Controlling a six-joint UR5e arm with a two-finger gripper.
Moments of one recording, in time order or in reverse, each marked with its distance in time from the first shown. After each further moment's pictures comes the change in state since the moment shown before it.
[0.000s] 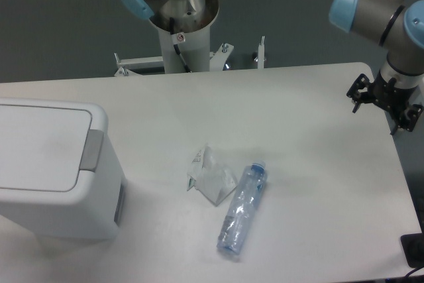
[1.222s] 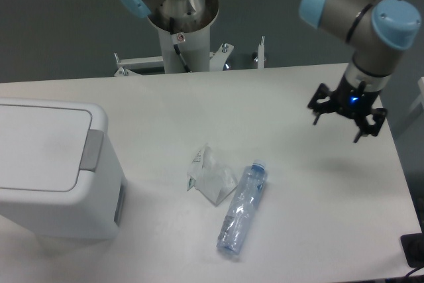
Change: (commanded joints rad) arm -0.132 0.107 -0.127 0.002 -0.184 -0.529
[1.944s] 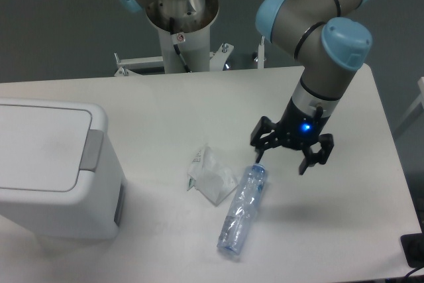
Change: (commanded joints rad) arm -0.153 -0.008 0.078 0.051 -0.363 -0.474
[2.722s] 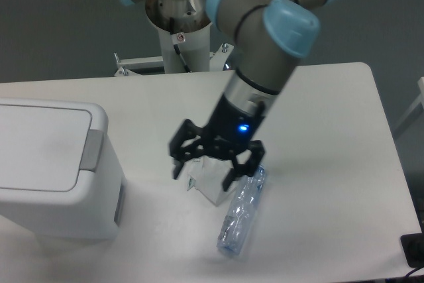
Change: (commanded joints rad) arm -0.212 0.083 0.028 -0.009 -0.063 -0.263
